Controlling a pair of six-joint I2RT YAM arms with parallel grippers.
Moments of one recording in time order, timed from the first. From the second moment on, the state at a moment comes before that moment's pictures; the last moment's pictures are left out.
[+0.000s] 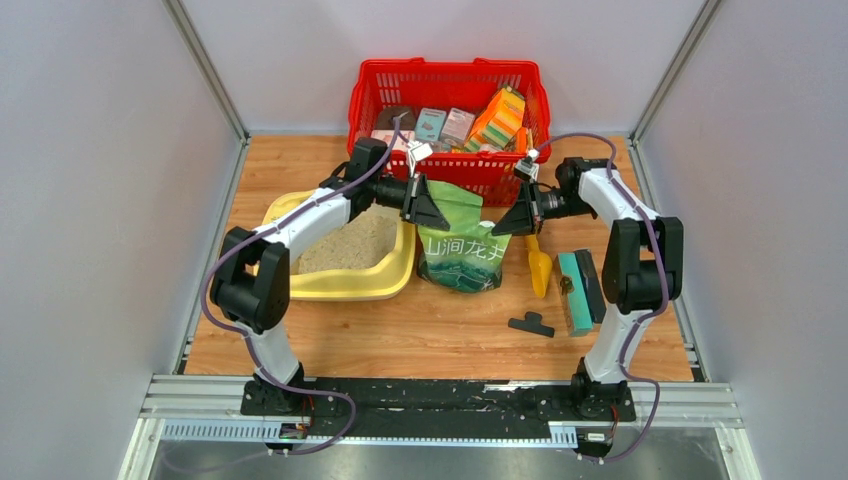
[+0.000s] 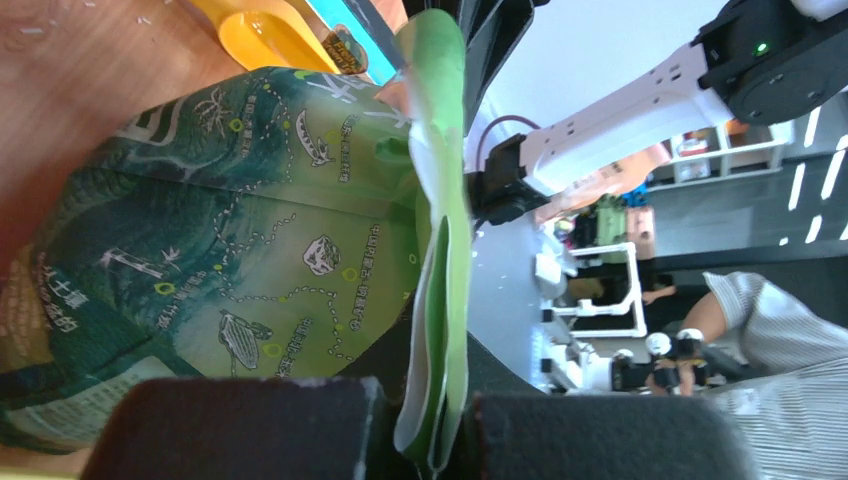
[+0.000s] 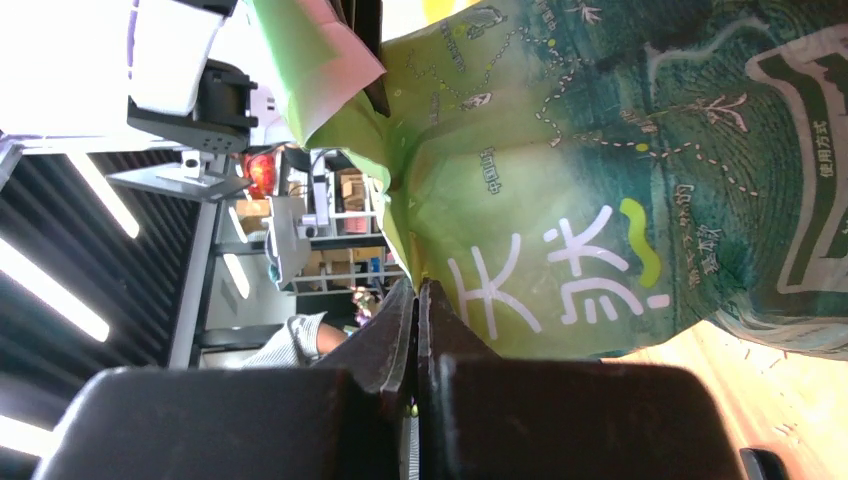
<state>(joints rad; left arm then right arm) -0.43 1.79 1.34 -0.15 1.18 -0.46 0.04 1.90 1.46 -1.24 -1.43 -0.27</state>
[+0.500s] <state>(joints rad) -0.38 1.80 1.32 -0.10 1.19 -0.64 0.04 1.91 1.47 -1.19 -1.43 -0.11</state>
